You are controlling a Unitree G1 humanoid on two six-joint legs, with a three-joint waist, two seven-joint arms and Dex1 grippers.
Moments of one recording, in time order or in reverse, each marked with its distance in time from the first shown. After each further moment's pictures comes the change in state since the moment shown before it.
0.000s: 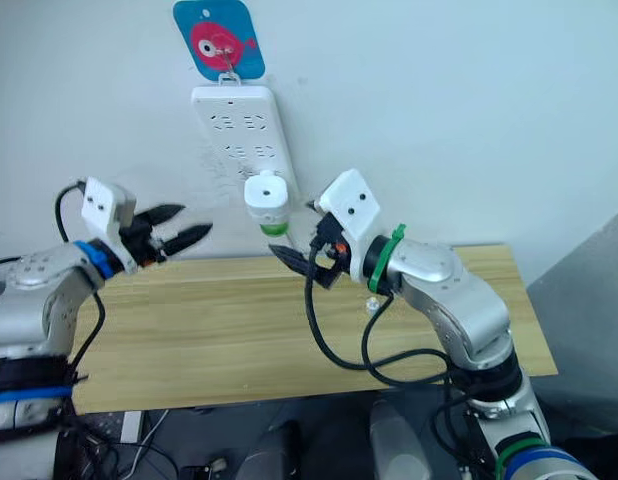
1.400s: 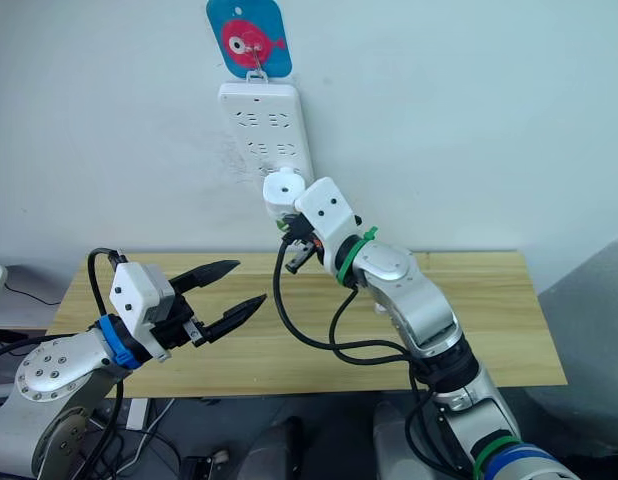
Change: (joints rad) left arm 0.365 -0.114 -0.016 -0.594 -0.038 -0.046 0.166; right arm -0.060 0.180 0.080 0.313 -0.221 -0.186 -0.137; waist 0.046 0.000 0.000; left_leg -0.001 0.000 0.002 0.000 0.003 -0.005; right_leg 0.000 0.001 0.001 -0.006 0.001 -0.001
